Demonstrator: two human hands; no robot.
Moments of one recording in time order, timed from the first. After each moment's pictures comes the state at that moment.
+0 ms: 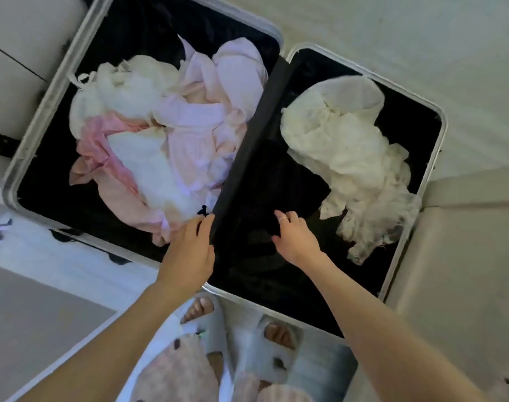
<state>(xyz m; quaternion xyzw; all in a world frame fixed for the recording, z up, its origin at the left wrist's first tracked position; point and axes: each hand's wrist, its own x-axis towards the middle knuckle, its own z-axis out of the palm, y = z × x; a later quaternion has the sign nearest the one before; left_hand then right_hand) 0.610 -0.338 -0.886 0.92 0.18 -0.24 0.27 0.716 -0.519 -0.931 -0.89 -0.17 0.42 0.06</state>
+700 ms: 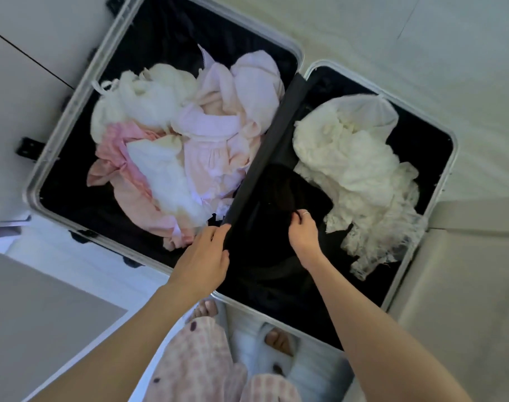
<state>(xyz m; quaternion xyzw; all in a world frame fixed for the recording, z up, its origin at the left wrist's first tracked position) 0.631 -0.333 -0.868 0.89 0.18 -0.29 0.30 0.743 -0.485 -0.933 -0.83 0.18 0.36 0.38</state>
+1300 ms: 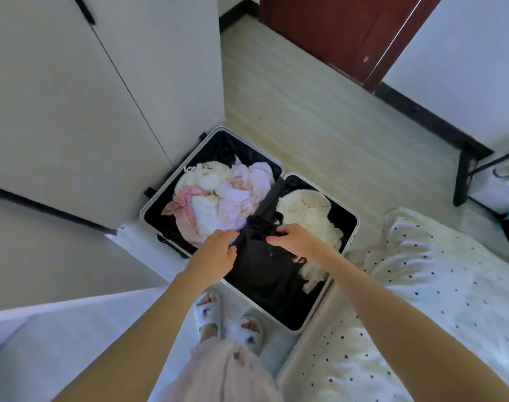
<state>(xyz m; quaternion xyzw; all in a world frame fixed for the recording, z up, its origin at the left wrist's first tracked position) 0.580 -0.364 -0.465 0.86 0.25 -0.20 0.38 0.720 -0.502 -0.462 -0.82 -0.14 0.52 0.22</state>
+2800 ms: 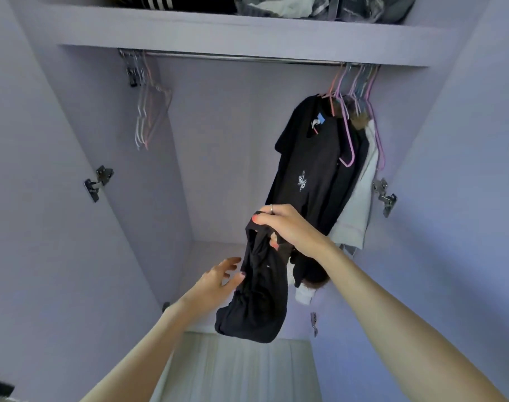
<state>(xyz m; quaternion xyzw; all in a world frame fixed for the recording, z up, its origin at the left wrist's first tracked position) -0.011 -0.094 -0.234 0.68 0.58 0.17 0.40 0.167 -0.056 -0.120 -0.51 -0.64 0.51 0.29</state>
